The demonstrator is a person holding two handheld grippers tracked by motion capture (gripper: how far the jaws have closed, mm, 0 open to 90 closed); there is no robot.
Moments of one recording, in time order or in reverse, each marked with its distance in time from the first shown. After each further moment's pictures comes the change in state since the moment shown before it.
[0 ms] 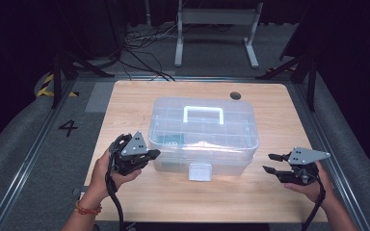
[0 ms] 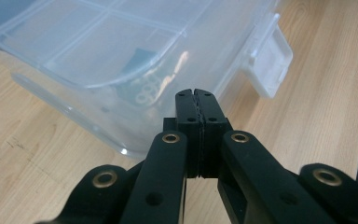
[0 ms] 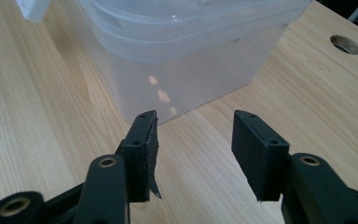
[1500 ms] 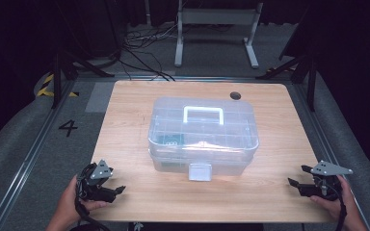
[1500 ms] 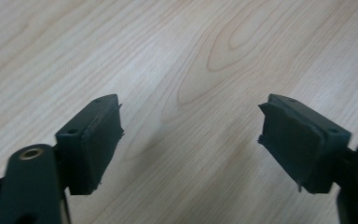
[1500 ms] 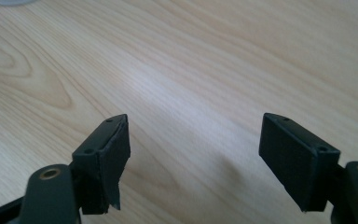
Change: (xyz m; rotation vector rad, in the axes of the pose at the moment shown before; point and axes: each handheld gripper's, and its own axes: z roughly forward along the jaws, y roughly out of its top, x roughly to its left) left arm 0.016 -0.152 -0.001 0.215 0.076 -0.219; right arm -0.017 -0.099 -0.028 0.154 -0.243 0.268
